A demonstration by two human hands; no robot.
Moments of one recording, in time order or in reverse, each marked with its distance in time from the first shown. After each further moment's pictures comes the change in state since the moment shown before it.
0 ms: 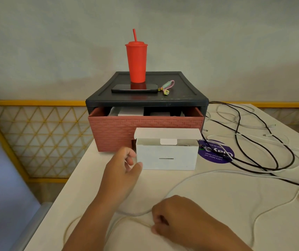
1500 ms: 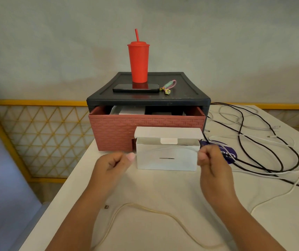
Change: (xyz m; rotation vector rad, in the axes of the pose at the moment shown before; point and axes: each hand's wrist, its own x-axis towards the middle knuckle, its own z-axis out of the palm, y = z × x) left_hand 0.004 -0.010 -0.017 -0.220 -0.009 0.094; right_hand 0.007 0.054 -0.021 0.502 1.054 0.148
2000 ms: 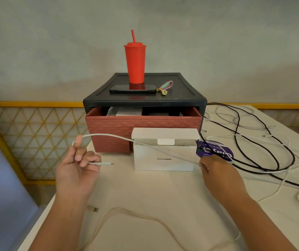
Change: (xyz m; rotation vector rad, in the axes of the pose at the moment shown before) left_hand 0.018 -0.013 -0.036 -1.358 0.296 -0.280; right_hand 0.016 0.035 -0.017 -0.757 -0.265 -0.003
